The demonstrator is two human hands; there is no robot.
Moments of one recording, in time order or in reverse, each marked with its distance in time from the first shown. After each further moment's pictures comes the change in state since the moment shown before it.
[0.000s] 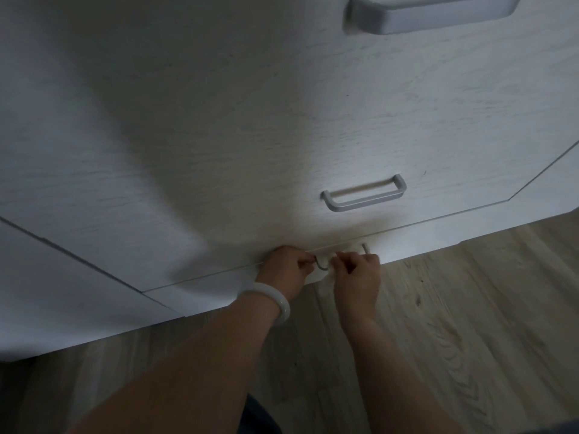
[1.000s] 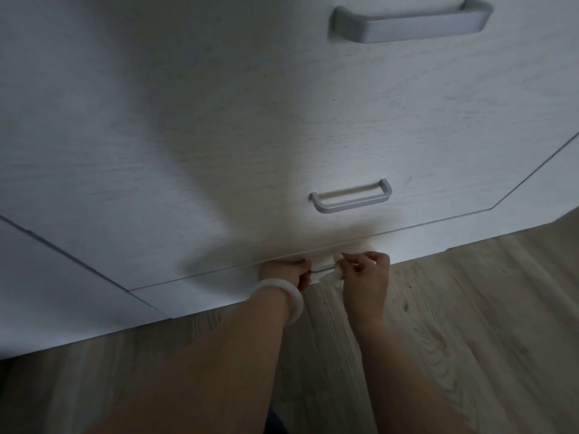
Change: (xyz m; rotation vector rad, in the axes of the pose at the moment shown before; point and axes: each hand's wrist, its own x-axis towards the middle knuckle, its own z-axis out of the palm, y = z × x) left_hand 0.012 0.021 0.031 -1.145 0.098 -0.602; right_hand 0.017 0.013 -0.023 0.032 -0.002 -0.049
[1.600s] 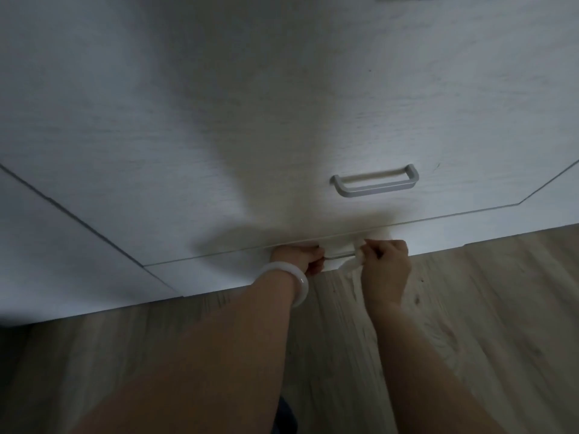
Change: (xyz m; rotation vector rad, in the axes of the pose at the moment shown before) left_hand 0.004 -0.004 -0.010 0.027 -0.102 0.092; right_hand 0.011 0.000 -0.004 -0.083 0.076 -0.026
